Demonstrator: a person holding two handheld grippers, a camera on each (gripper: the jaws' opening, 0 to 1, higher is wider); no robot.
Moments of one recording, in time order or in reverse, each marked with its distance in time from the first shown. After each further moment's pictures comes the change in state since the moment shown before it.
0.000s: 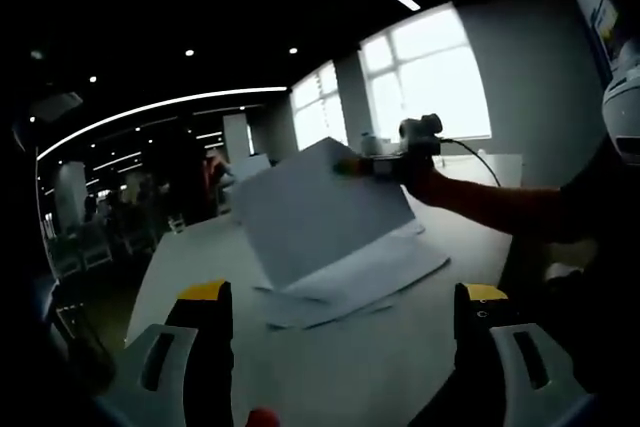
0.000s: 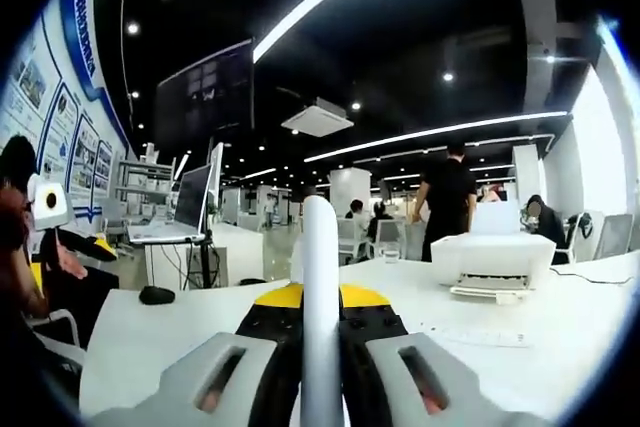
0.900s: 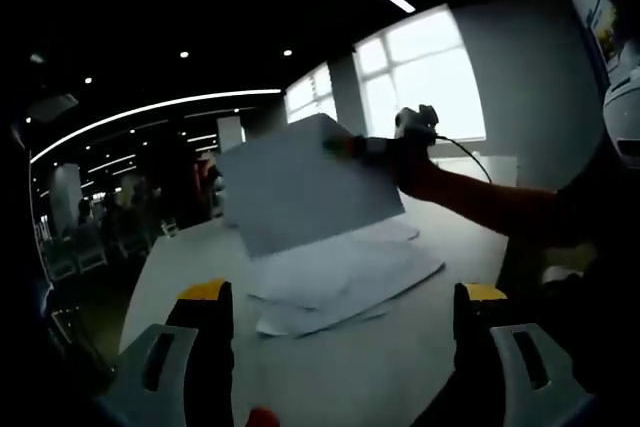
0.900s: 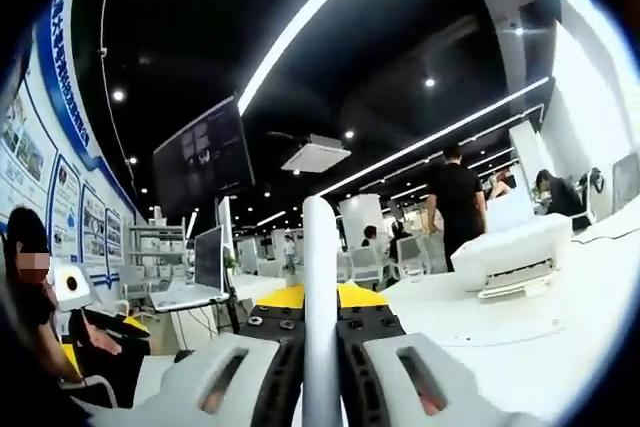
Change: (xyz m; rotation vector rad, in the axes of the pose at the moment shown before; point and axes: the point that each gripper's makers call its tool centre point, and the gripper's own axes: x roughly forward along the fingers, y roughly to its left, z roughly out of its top) left arm 0.009 -0.009 0.006 0.001 -0.011 -0.027; right arm -0.006 0.011 0.049 0.209 -0.159 0.047
